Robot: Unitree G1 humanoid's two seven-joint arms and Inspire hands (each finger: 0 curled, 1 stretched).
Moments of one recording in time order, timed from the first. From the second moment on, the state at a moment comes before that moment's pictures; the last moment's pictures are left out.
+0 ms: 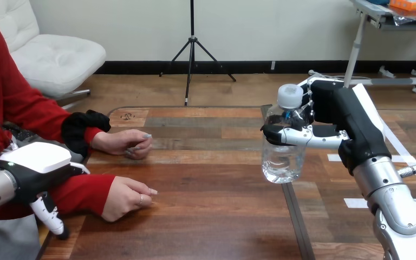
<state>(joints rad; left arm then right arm) -0.70 0.86 -0.53 1.20 0.93 -0.73 0.05 -0.20 -0.27 -0.06 0.06 -0.05 -0.10 0.16</state>
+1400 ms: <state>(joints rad) -0.71 0.81 -0.58 1.28 0.87 -0.73 0.23 -0.20 -0.27 -0.06 0.00 -0.03 -0.07 0.16</state>
